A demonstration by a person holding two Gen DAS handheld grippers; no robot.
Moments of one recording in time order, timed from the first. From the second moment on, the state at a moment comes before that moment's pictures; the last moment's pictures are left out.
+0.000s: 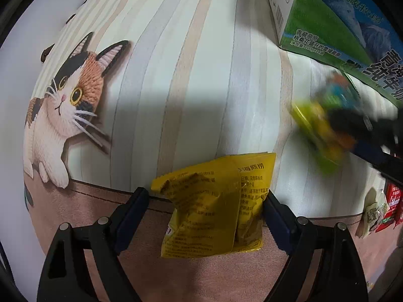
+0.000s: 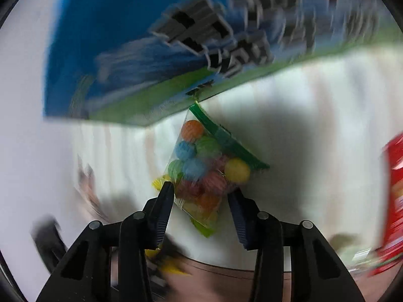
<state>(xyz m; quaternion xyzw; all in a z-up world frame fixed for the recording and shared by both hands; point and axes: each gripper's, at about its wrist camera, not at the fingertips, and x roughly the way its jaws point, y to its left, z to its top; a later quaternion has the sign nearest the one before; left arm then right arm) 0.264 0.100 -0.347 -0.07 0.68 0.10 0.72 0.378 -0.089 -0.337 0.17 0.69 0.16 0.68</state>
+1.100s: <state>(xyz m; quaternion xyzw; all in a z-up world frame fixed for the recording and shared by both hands) 0.210 0.125 -0.367 -0.09 0.71 0.09 0.70 0.275 -0.095 -0.335 0.01 0.74 0.21 0.64</state>
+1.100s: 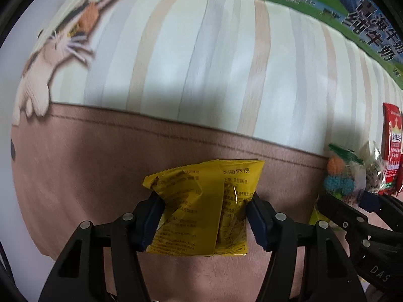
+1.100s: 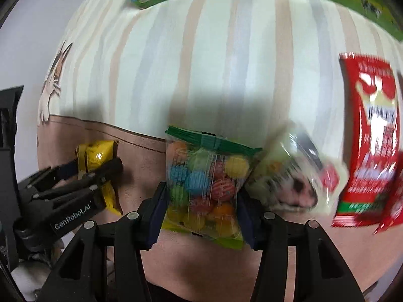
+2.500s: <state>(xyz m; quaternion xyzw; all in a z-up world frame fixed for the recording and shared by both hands) 0.492 -0.013 -0.202 -0.09 0.66 -0.07 0.74 0.540 -0.230 -0.179 0.04 0.64 0.15 0.75</state>
